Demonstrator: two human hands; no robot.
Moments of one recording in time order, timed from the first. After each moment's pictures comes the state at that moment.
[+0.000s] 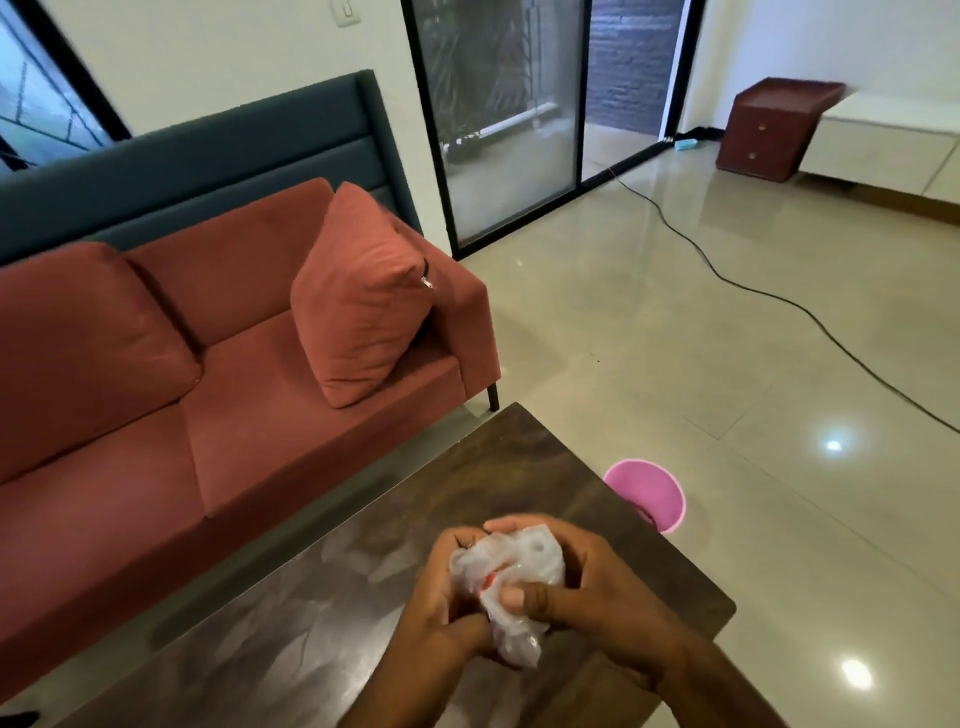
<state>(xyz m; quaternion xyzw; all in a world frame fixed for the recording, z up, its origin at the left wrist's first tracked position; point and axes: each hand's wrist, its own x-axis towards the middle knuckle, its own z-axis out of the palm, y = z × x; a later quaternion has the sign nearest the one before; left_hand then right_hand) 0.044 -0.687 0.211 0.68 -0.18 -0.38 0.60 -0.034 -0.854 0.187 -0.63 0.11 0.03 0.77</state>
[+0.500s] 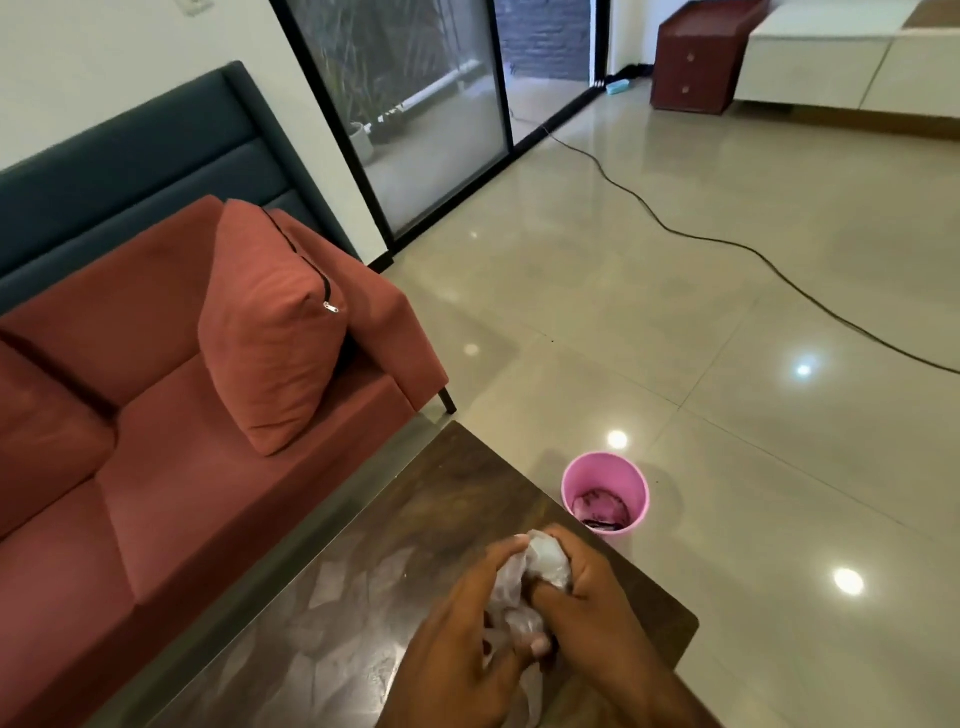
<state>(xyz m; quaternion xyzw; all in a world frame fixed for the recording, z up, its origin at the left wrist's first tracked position) 0.055 -0.843 0.182 0.81 -0.35 -0.29 0.36 -0.023 -0.976 0.128 -0.62 0.31 -0.10 0.71</state>
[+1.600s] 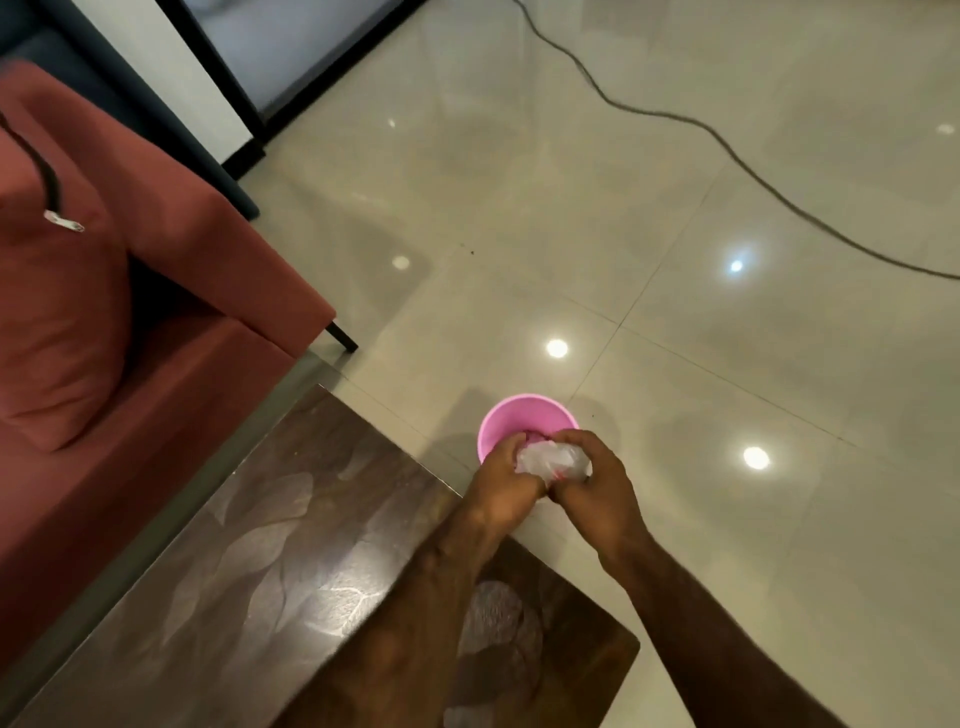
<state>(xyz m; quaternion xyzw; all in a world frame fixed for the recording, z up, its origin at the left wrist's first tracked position) 0.122 -1.131 -0.088 0.77 -0.15 -0.52 0.34 0.012 -1.195 -0.110 -0.61 0.50 -0.11 0.60</state>
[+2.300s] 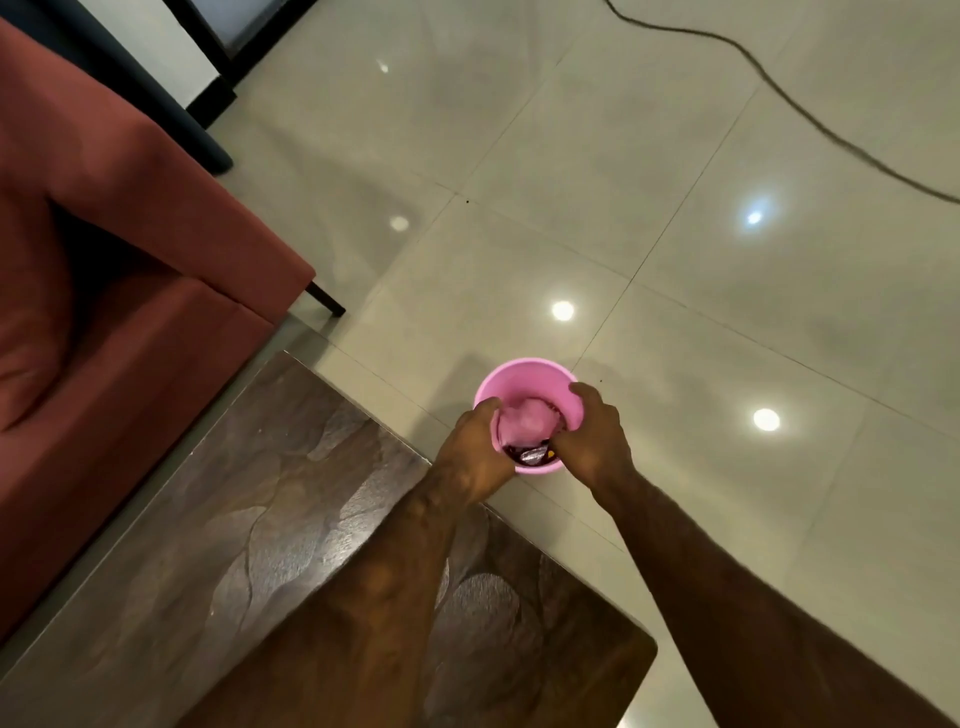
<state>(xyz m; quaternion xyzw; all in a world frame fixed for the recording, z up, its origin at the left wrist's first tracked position) 0.158 -1.137 -0.172 0.83 -0.25 -0.45 0.20 0.041 -1.236 -0.231 -0.63 0.55 0.00 0.55</state>
